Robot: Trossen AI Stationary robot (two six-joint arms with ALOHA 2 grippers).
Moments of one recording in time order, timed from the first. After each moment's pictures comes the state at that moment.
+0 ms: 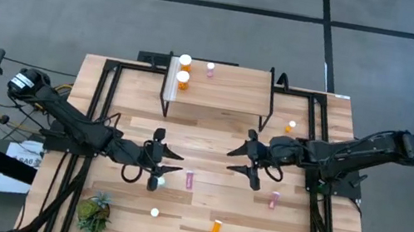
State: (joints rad) left arm -0.40 1.25 0.67 0.24 -0.46 -0.14; right arm 0.15 1.14 0.69 0.10 0.01 0.11
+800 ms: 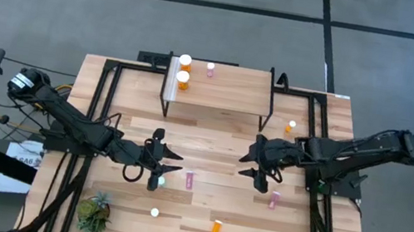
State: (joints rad) left arm -0.40 1.25 0.67 0.22 -0.46 -0.23; right arm 0.17 1.12 0.80 -0.36 0.00 0.27
